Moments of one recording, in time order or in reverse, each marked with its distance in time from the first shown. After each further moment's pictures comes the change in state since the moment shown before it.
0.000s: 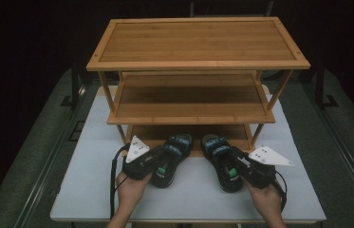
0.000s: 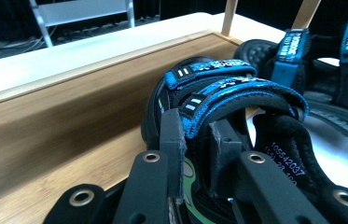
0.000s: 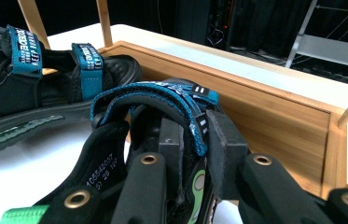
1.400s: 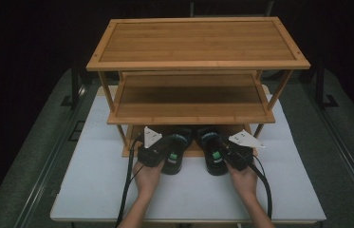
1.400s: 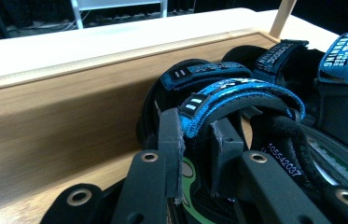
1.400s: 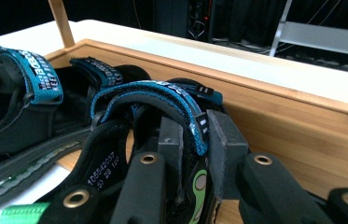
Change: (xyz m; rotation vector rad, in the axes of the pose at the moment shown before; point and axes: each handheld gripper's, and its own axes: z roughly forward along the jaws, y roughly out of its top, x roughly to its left) left arm 0.006 0.001 0.061 0.024 0.133 -0.093; right arm -0.003 0.002 0.074 0.021 -0.086 0.057
